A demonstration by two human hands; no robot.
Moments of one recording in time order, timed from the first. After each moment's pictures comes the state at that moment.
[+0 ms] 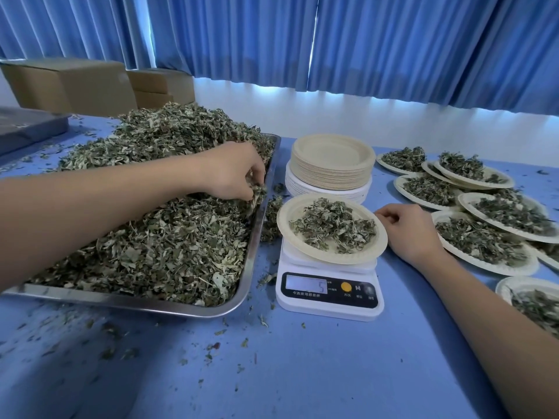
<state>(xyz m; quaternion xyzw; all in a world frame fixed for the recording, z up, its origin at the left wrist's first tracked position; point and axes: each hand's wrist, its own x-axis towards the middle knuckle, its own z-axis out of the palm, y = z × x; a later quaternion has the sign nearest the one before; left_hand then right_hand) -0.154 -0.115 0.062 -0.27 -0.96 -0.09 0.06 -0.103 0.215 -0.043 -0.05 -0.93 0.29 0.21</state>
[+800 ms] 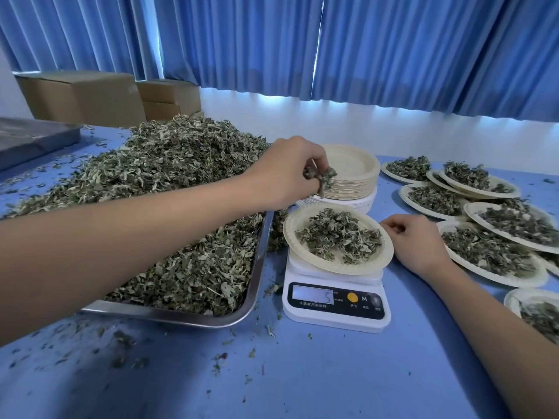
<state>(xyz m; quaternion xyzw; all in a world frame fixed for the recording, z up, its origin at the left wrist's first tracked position) -0.125 -0.059 0.068 -0.32 -0.88 -0.29 0.18 -0.099 0.212 -0.040 -0.05 -0.93 0.29 0.20</state>
